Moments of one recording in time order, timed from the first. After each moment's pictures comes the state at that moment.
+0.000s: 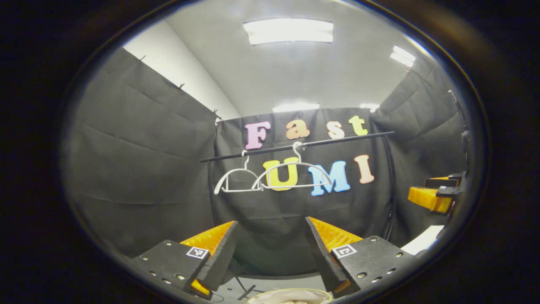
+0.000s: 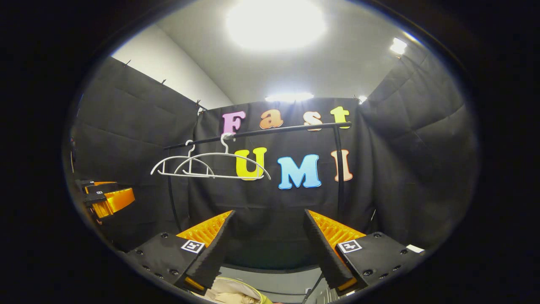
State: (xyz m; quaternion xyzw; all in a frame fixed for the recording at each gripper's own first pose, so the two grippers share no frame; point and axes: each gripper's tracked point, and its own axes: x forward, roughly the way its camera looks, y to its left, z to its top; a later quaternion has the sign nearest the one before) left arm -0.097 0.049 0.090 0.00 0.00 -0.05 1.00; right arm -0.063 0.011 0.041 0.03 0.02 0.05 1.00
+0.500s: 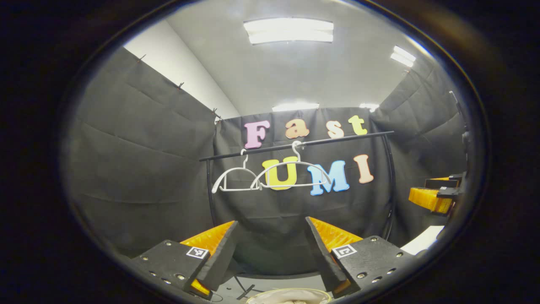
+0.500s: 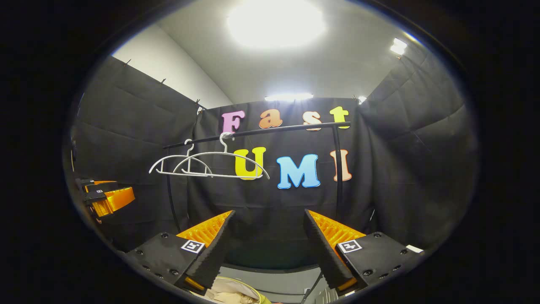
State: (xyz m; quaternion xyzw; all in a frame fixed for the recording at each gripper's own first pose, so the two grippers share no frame) left arm -0.084 0.044 0.085 0.00 0.00 -0.06 1.00; right arm -0.058 0.009 0.040 0.03 0.02 0.04 1.00
